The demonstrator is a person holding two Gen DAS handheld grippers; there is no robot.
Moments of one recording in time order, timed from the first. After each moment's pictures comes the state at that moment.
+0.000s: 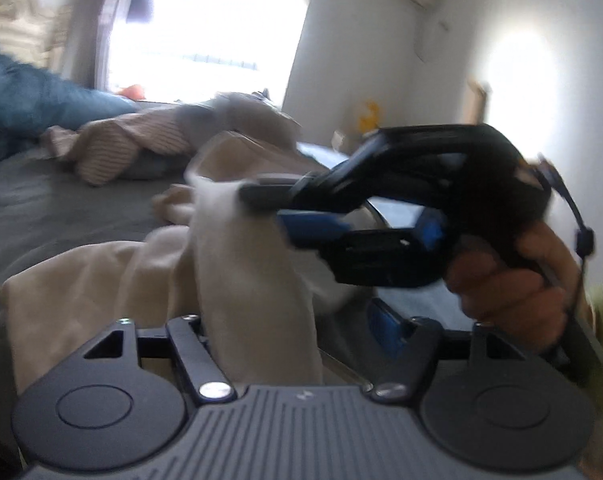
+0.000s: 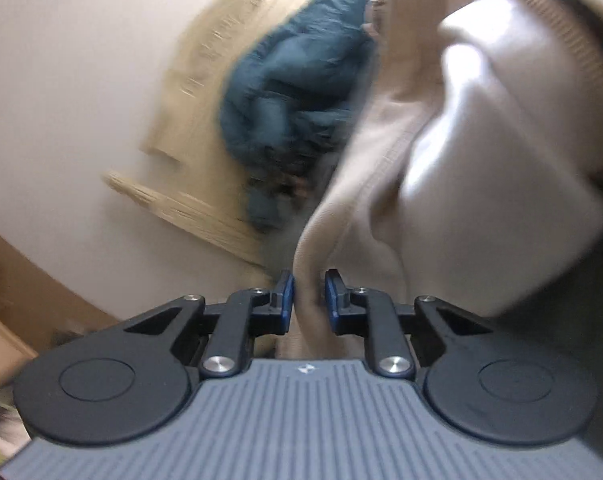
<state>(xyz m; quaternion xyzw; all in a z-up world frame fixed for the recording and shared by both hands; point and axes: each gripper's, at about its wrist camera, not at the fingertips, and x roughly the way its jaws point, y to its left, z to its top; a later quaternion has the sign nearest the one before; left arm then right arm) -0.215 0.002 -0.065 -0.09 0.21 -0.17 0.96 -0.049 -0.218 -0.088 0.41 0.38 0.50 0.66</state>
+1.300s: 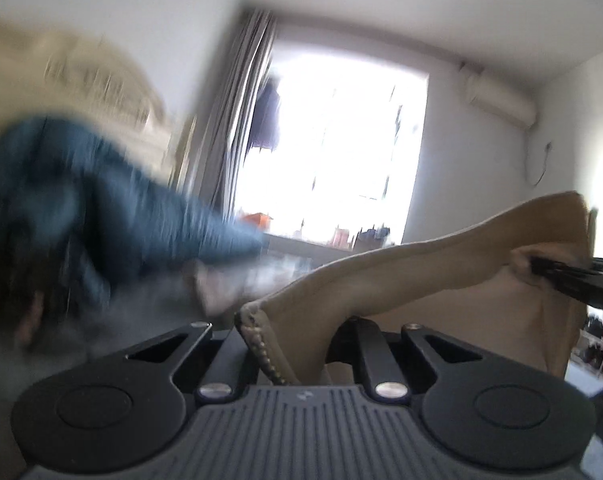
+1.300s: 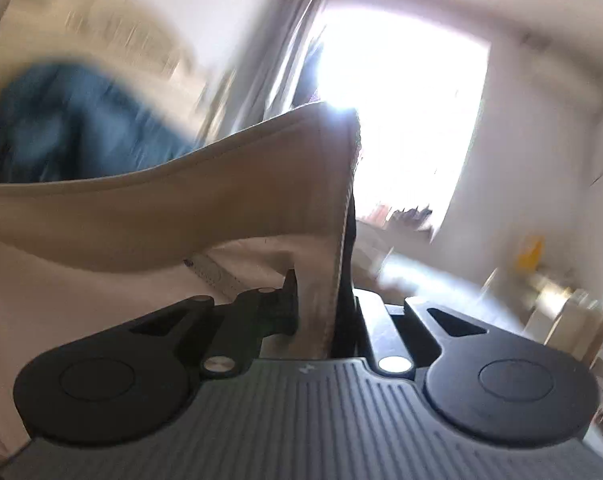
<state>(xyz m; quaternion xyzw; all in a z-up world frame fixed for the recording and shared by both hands) -0.197 0.127 0.095 -0.08 0.01 -0.01 1.00 -0.066 -0.177 0.105 -0.15 -0.01 0.08 0.99</state>
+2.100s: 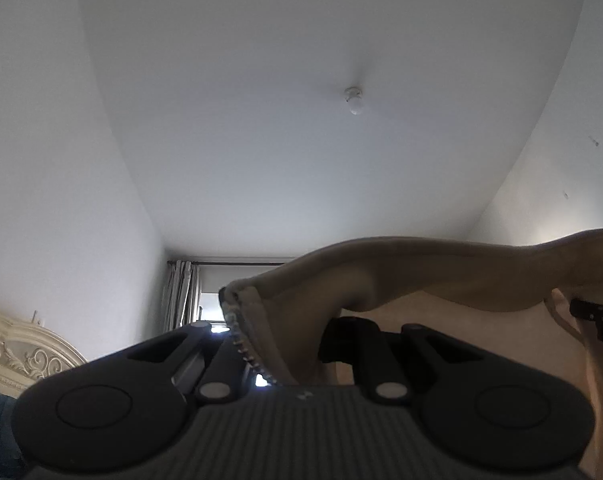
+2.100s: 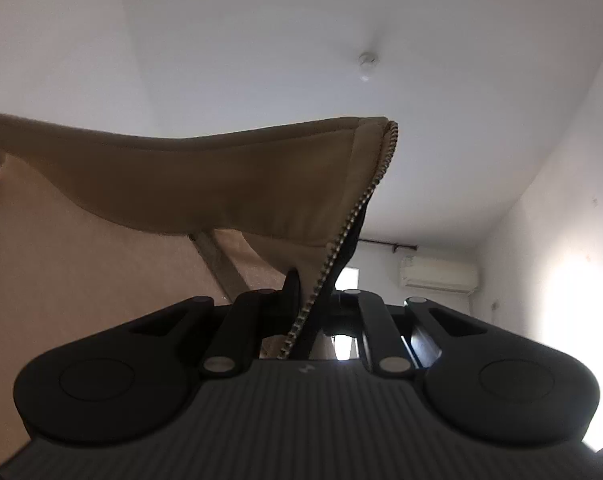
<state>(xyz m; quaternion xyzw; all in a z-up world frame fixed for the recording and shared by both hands) -0.305 0.026 0.333 0.01 -0.30 -0.06 0.95 -0.251 -0.273 0.302 -0.09 -0.32 -0.02 0.94</state>
